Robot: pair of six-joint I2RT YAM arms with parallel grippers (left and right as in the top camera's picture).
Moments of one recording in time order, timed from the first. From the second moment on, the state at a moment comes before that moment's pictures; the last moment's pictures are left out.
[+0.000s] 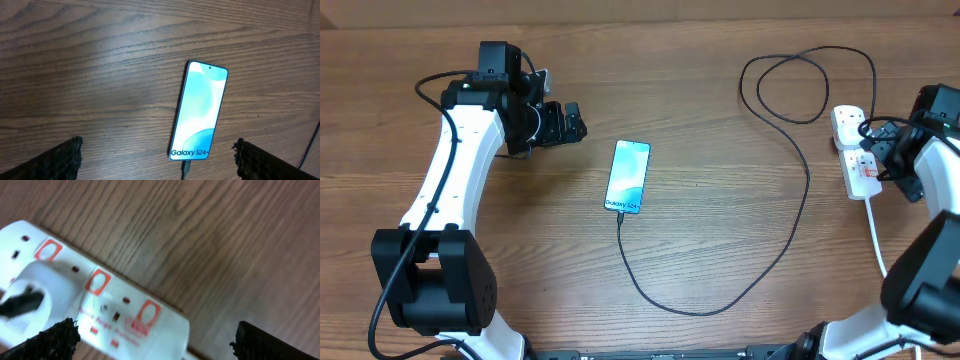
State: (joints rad) left arm -0.04 1.82 1.53 -0.97 0.34 -0.18; right arm -0.43 1.81 1.28 -0.69 0.20 0.54
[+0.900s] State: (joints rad) left arm -0.04 1.82 1.53 -0.97 0.34 -0.18; right arm -0.45 1.96 1.29 -0.55 0.18 0.54
